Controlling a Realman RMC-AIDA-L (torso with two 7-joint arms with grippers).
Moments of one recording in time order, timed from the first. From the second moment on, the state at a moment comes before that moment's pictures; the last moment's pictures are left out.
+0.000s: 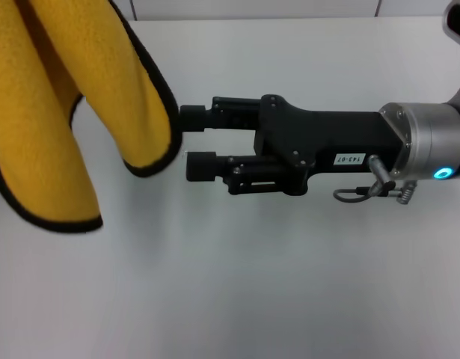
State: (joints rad) left arm -0.48 -1.97 0.76 0.95 0.83 2.03 -1.85; right arm 0.86 2.02 -1.78 -0.23 -0.72 -1.75 1.19
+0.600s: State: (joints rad) left arm -0.50 -1.97 0.76 0.94 0.84 2.03 -1.84; right arm 0.86 2.02 -1.76 -0.25 -0.71 -1.77 1.20
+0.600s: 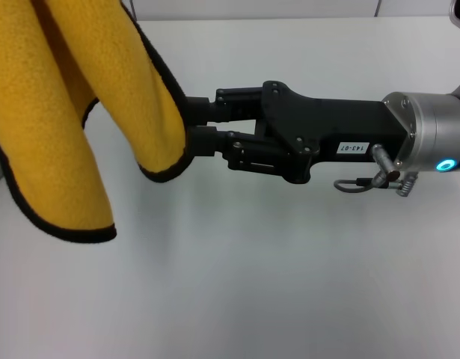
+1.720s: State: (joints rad) left arm -0.50 -1.97 0.76 0.92 0.85 2.03 -1.84; right arm 0.89 2.03 -1.79 -0.25 -0.72 -1.71 1.22
